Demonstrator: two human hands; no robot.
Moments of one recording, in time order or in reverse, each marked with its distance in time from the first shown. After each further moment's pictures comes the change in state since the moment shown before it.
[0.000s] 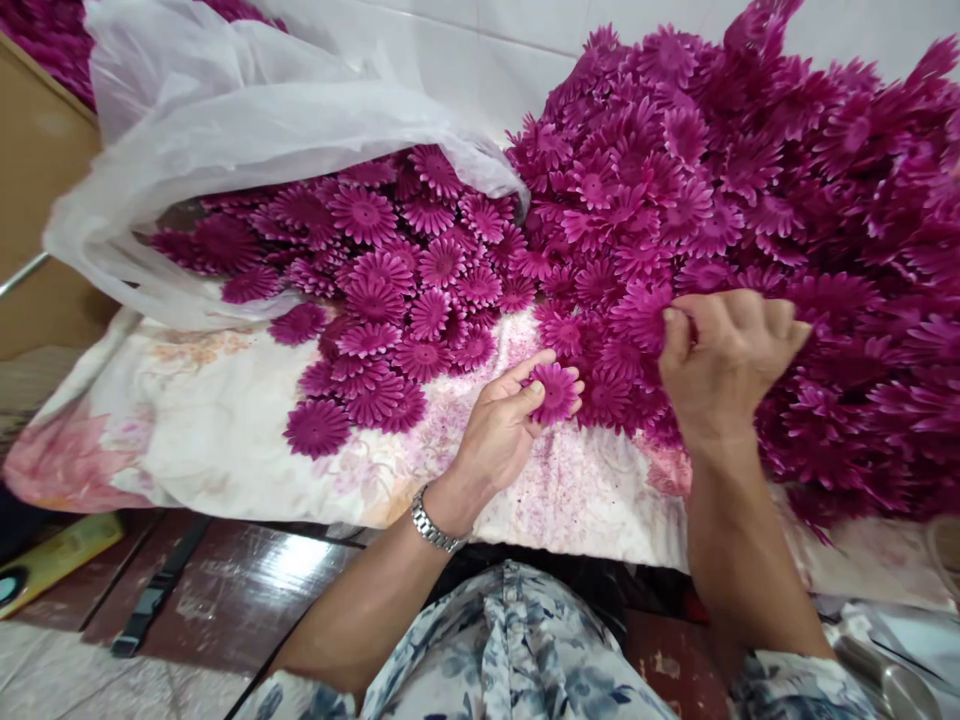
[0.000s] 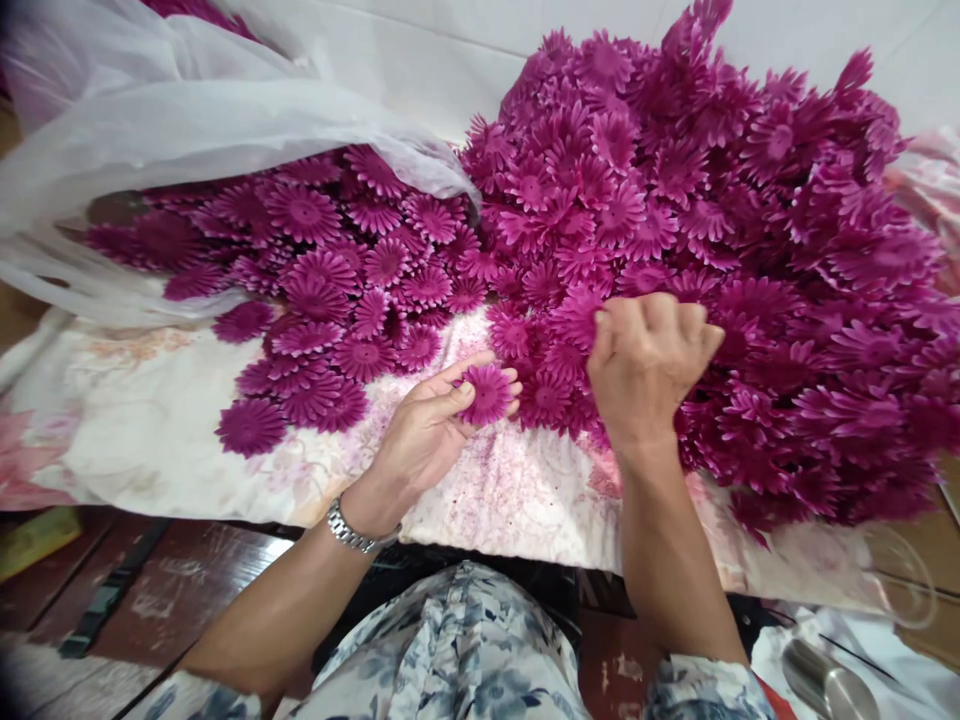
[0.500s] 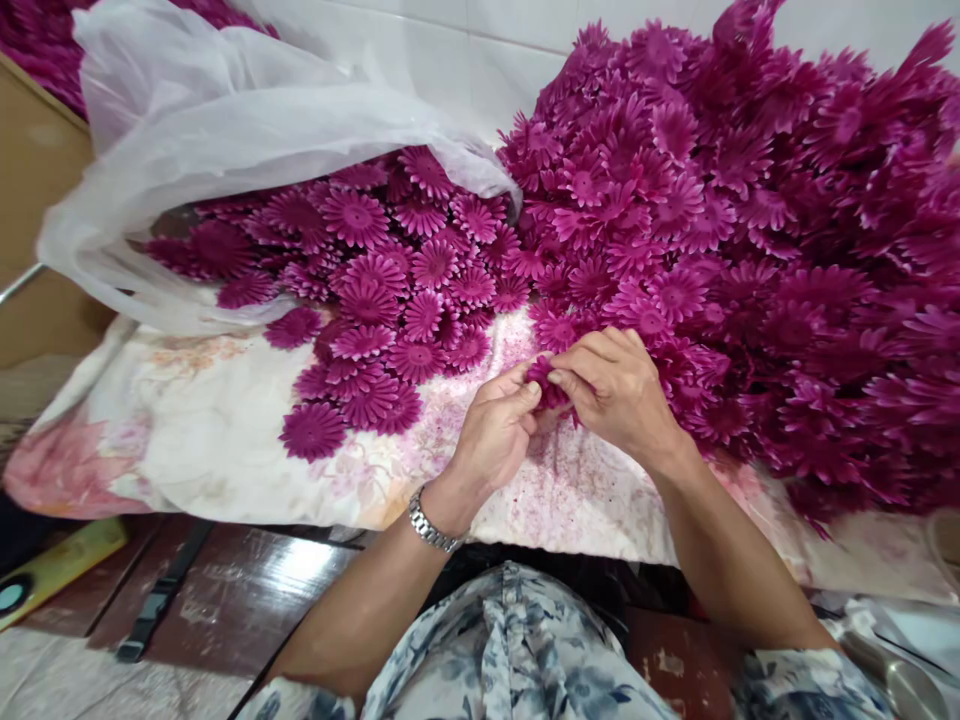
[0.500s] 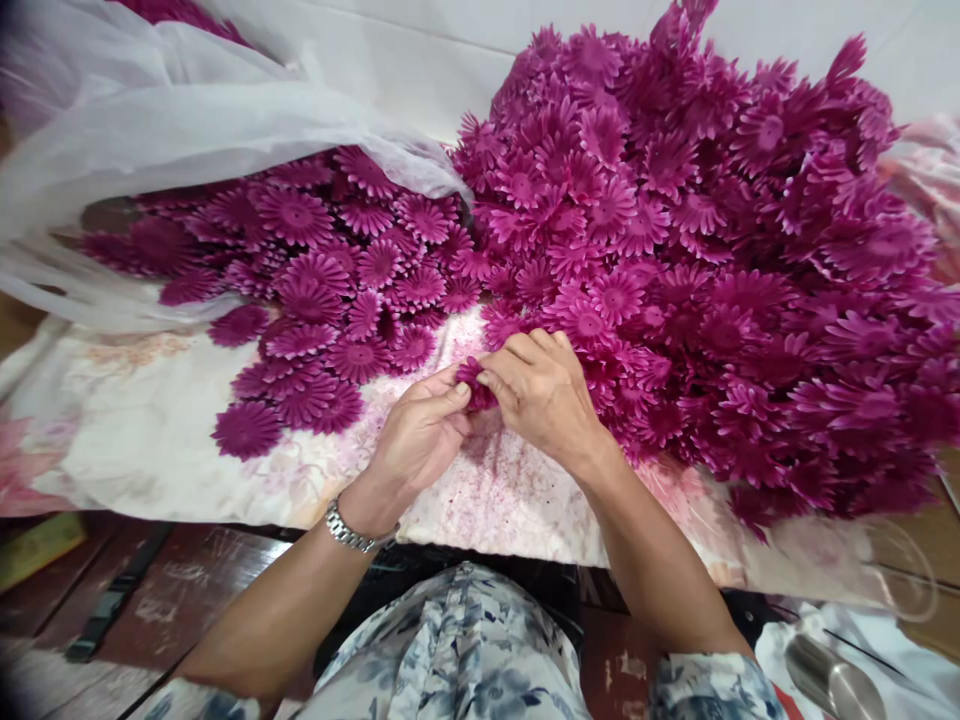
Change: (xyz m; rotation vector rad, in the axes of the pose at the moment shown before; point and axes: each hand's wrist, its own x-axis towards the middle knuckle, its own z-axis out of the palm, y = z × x) left_hand 0.004 -0.004 0.000 0.018 -0.007 0.046; right_hand -0.017 -0.048 0.001 0.511 -0.315 -0.427
